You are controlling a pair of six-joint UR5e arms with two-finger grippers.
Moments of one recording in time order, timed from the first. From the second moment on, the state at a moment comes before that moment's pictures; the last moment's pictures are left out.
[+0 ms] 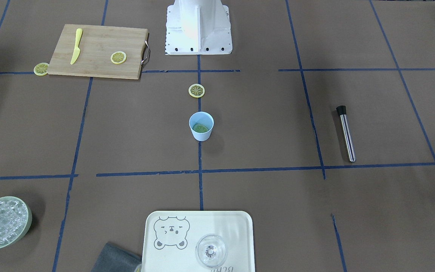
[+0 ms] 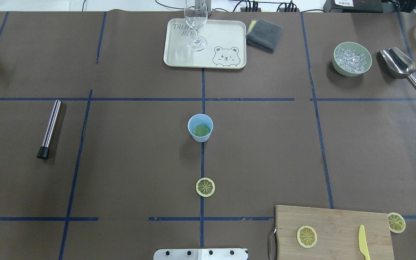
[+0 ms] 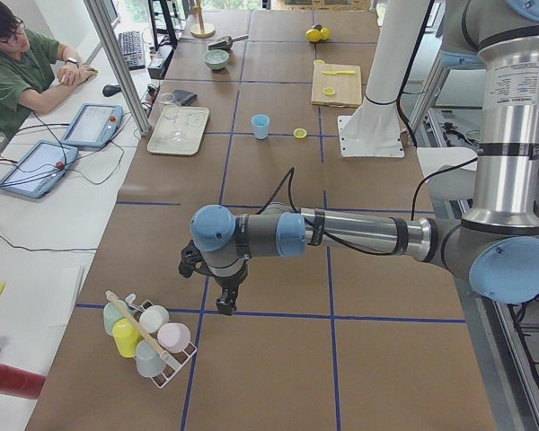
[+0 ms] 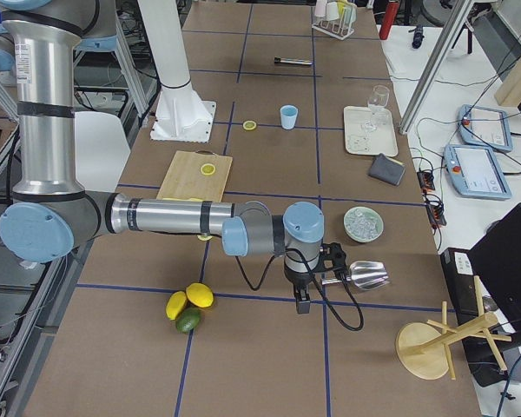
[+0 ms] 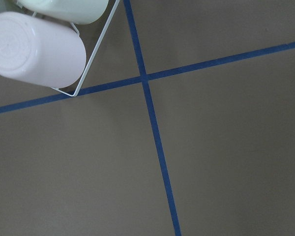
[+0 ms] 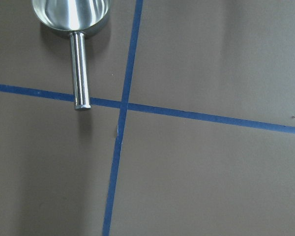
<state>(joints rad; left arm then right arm) -1.59 -1.56 -1.68 -1.41 -2.40 0.26 1.55 -1.61 1.60 -1.46 2.24 -0.04</state>
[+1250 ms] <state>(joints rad) -1.64 -1.55 -1.73 -1.41 -2.39 0.26 1.55 -1.61 1.60 -1.46 2.25 -0.04</state>
